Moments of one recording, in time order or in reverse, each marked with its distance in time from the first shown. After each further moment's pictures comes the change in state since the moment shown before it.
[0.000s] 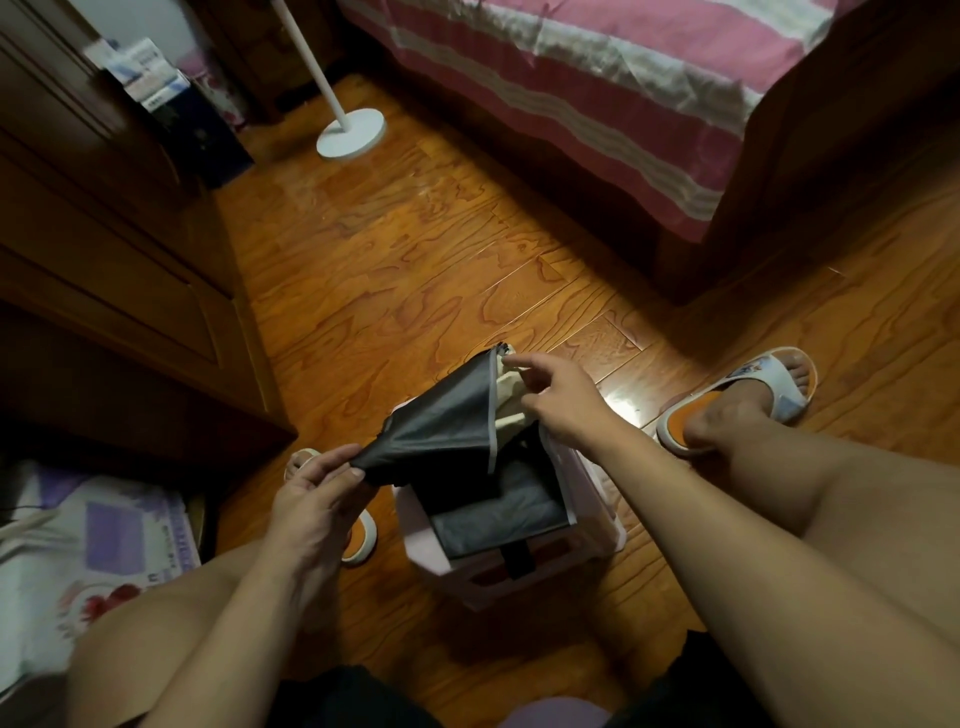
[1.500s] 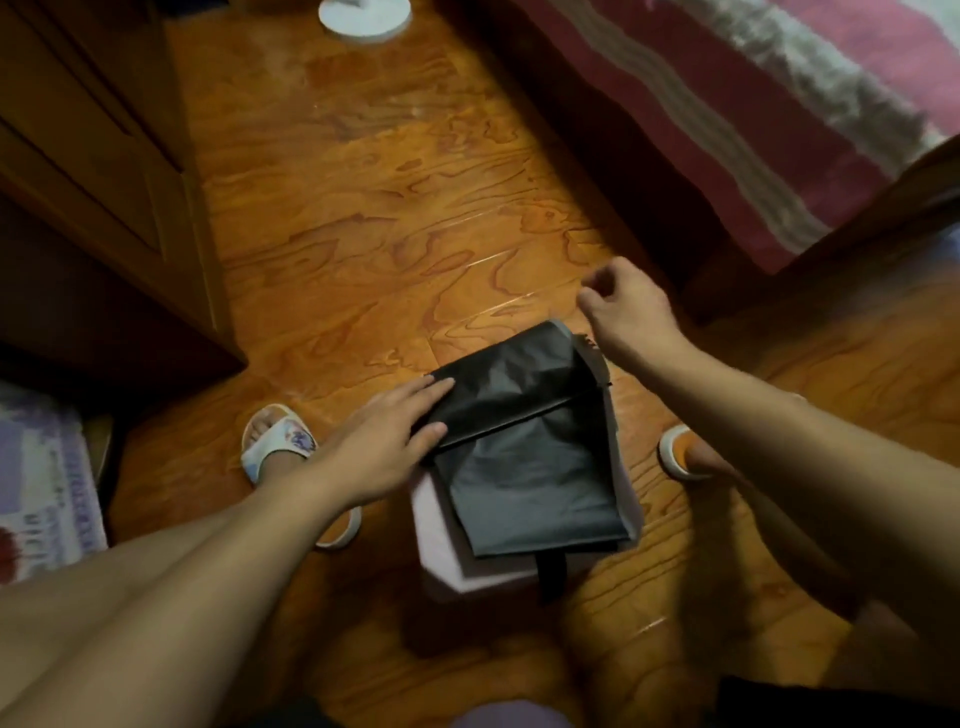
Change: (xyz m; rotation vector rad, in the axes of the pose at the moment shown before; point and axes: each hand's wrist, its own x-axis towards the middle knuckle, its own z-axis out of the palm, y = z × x) left_hand 0.139 -0.014 -0.017 1.261 -0.559 0.560; right_hand 0.085 -0.072 0.036 -0.660 0.257 0.046
